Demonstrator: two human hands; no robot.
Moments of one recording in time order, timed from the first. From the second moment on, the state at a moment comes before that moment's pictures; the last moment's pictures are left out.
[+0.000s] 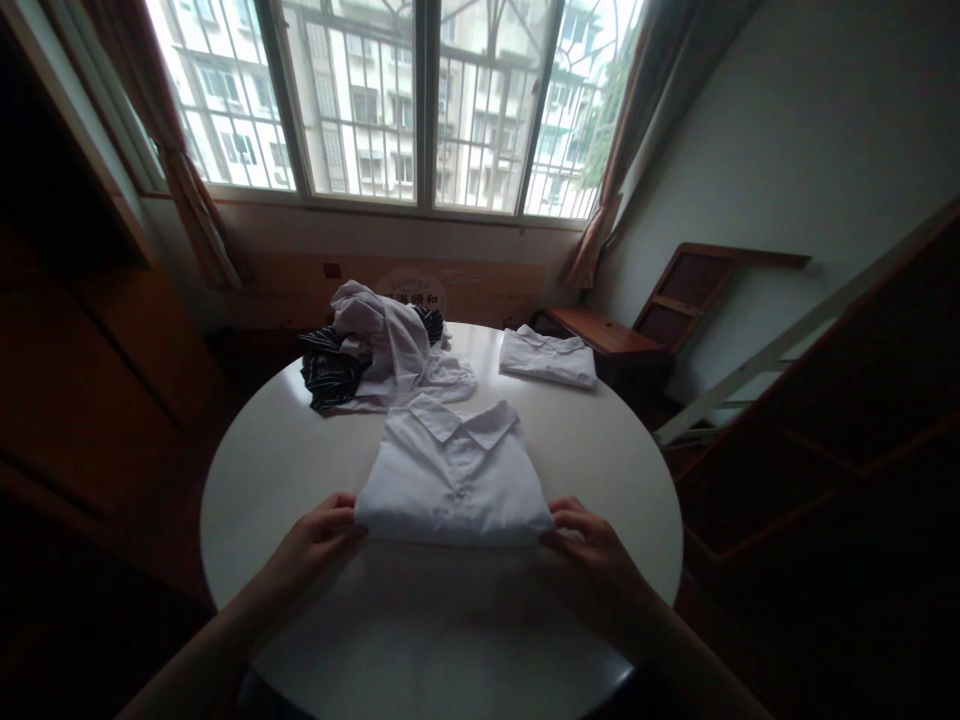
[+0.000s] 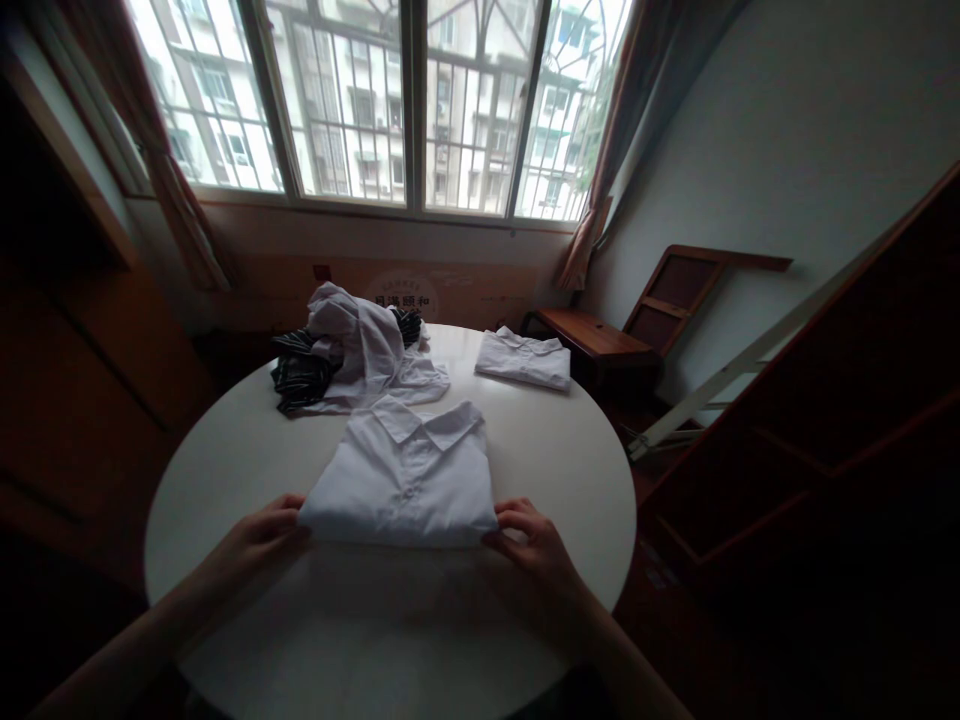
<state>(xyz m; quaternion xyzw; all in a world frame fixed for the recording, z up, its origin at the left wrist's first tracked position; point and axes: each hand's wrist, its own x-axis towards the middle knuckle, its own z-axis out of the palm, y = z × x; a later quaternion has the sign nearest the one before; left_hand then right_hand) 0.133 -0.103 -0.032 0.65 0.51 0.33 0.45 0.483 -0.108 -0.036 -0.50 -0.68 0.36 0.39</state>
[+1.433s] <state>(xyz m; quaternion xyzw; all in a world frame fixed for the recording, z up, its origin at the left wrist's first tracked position) 0.133 -0.112 -0.029 0.60 0.62 0.34 0.37 0.486 -0.109 -0.031 -0.55 -0.68 0.31 0.37</state>
